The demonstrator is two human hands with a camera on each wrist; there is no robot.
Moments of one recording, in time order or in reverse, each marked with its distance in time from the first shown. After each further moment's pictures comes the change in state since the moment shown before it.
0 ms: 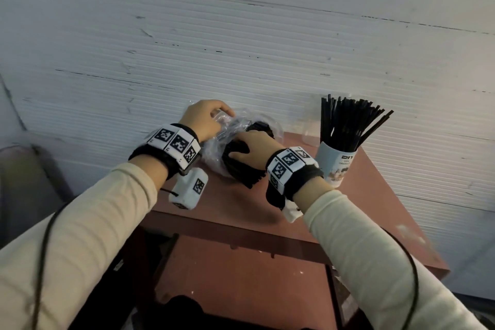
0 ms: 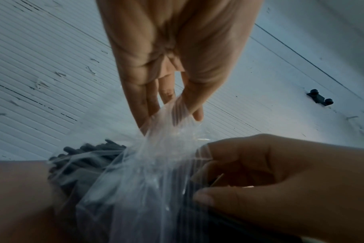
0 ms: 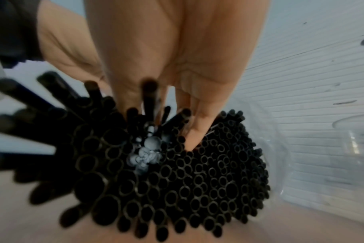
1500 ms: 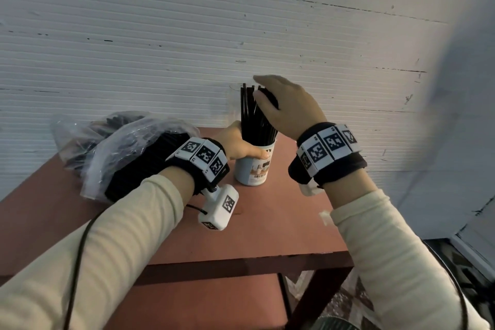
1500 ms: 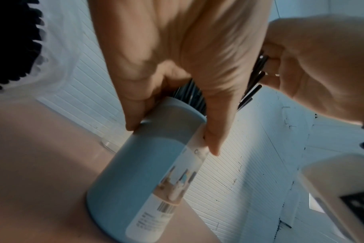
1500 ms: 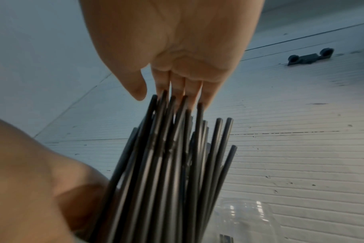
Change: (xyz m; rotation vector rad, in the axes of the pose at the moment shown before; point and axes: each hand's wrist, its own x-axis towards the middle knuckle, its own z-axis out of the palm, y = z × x) left_hand 0.026 0.141 0.175 -0.342 -0.541 -0.061; right_hand -0.098 0.147 -0.108 -0.089 0.602 0.122
